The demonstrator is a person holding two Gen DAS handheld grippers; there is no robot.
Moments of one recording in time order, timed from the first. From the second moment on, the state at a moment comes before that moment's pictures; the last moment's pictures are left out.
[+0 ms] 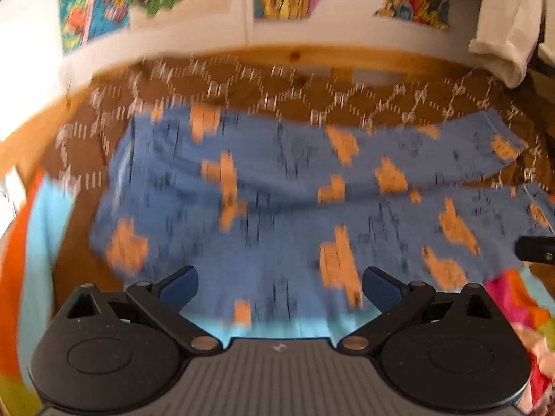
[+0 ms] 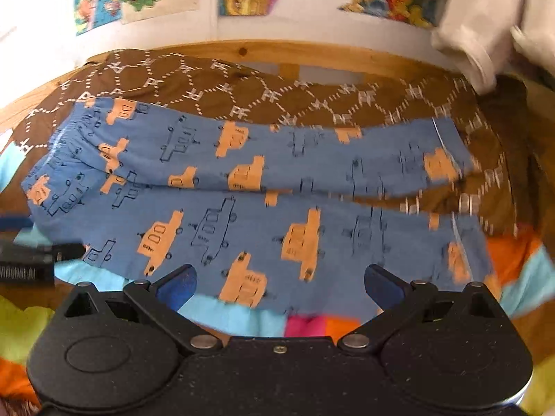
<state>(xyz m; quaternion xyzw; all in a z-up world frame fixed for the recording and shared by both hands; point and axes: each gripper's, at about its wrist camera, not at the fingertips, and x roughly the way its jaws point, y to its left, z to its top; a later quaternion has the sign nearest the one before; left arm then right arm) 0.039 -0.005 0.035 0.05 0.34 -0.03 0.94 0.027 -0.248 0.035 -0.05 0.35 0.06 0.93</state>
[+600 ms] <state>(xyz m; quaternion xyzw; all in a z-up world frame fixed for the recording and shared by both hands) 0.255 0.009 0.092 0.24 0.33 -0.11 0.90 0.259 -0.276 0.069 -0.14 0.40 0.27 0.87</state>
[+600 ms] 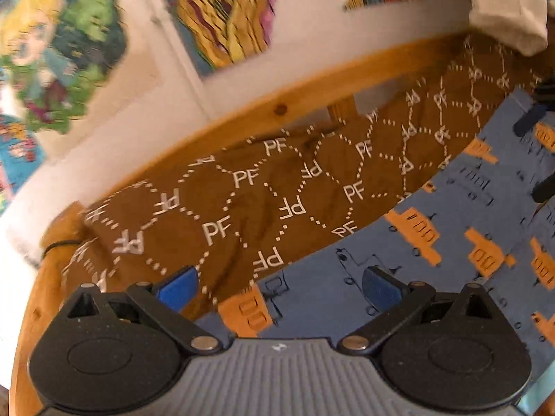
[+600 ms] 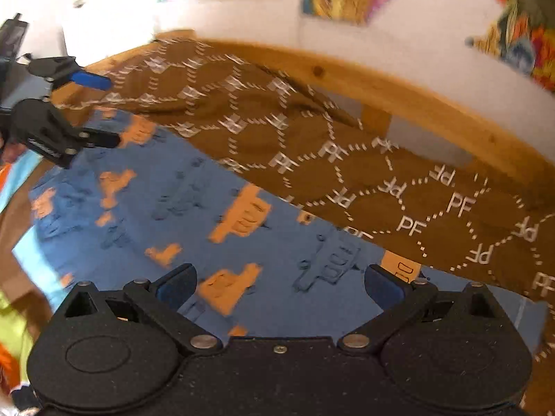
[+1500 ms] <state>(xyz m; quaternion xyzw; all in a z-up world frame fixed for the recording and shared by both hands) 0.347 -0.034 0.023 0.37 0.48 -0.20 0.77 0.414 -0.284 0.000 -0.13 0.44 0.38 0.80</state>
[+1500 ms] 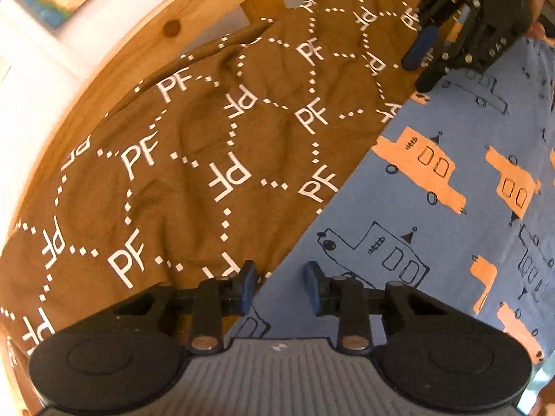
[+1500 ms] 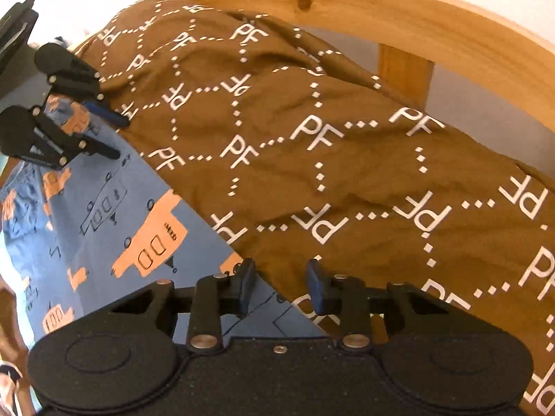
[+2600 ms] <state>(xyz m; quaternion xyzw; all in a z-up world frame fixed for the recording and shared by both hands) 0.365 -0.038 0.057 0.35 0.34 -0.05 0.87 0.392 -0.217 0.043 -0.29 0.23 0.24 0.90</state>
